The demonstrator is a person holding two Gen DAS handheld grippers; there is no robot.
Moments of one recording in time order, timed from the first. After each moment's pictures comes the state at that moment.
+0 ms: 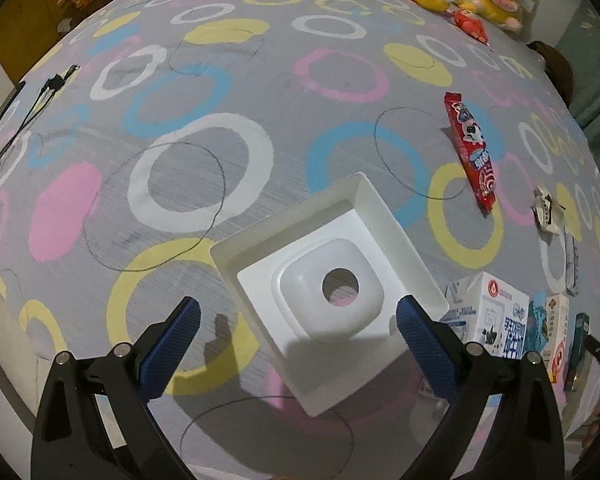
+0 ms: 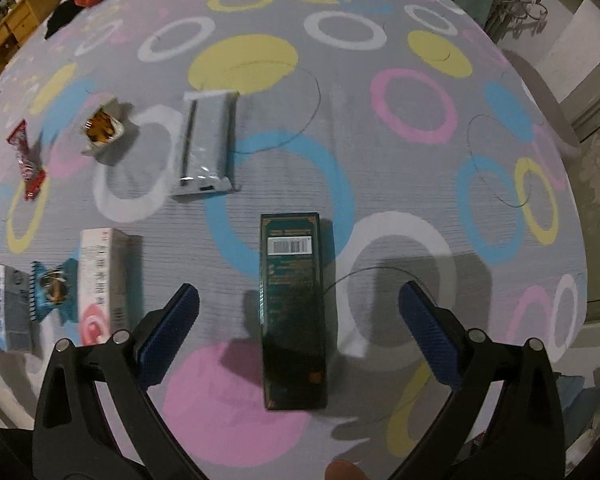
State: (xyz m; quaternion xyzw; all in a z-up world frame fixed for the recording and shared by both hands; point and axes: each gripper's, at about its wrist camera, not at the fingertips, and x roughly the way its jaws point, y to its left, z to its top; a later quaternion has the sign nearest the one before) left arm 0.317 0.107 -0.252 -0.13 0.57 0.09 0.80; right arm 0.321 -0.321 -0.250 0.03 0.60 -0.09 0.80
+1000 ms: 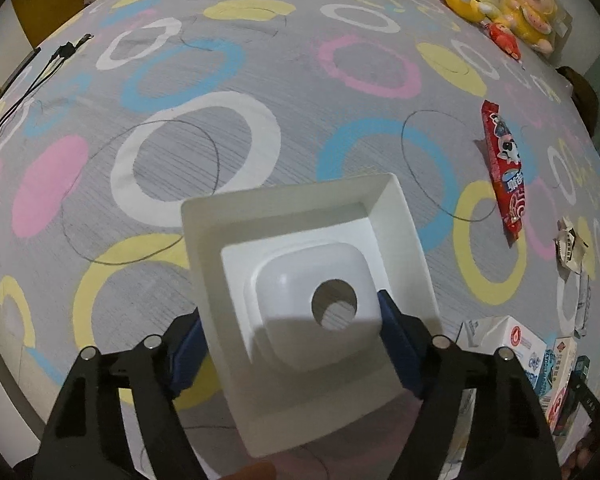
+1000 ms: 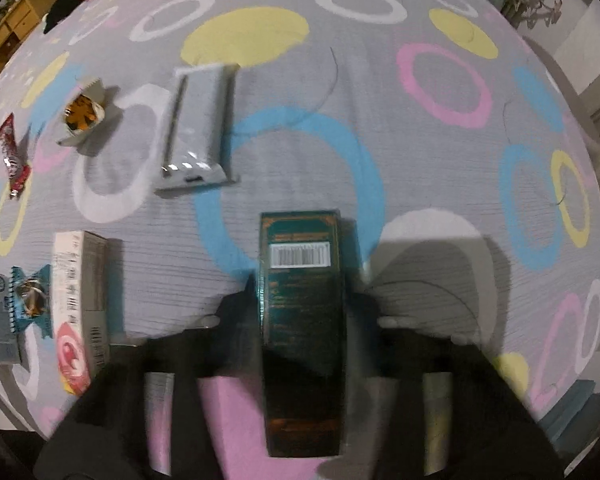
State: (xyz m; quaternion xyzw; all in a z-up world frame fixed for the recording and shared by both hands) left arm 0.334 0.105 -0.275 -0.16 0.57 0.14 0.79; right arm 0.334 -0.324 -0.287 0.04 0.61 -0.07 0.79
